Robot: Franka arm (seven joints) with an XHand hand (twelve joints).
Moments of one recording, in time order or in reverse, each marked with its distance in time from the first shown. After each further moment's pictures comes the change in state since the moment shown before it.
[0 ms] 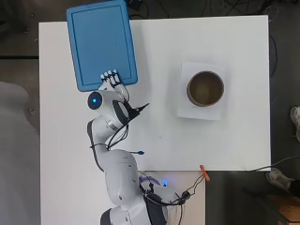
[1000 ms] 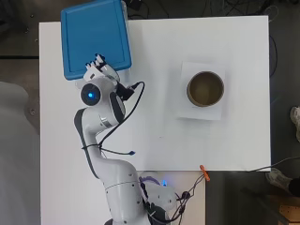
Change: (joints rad) arm 0.033 -0.108 -0.062 0.266 0.165 -0.069 -0.365
